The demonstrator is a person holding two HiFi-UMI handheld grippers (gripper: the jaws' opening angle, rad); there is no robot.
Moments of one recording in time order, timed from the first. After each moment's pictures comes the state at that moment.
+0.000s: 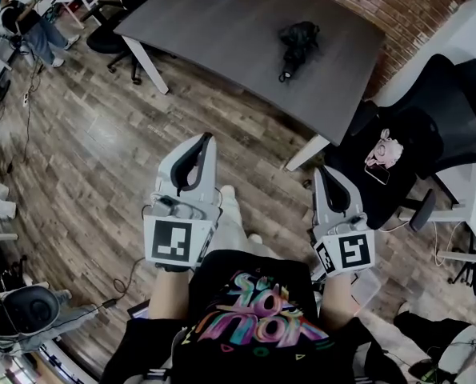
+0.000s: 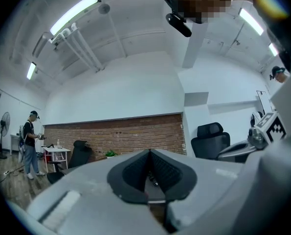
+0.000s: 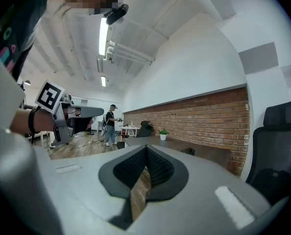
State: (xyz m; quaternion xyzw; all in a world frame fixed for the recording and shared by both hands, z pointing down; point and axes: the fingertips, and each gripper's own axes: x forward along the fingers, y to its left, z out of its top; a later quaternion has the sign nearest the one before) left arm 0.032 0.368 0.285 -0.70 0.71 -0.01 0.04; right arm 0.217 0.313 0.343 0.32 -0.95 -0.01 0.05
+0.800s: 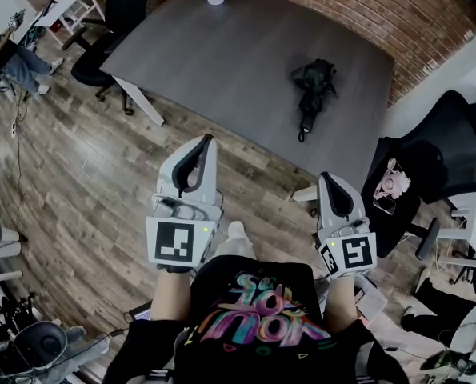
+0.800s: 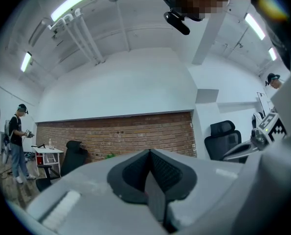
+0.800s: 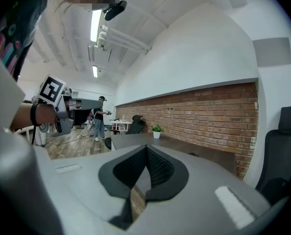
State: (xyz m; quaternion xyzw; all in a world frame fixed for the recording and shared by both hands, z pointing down) left arm -0.122 0.204 0.285 -0.72 0.69 0.00 0.02; right arm 0.086 0.161 0.352 0.36 -0.93 -0.01 0.09
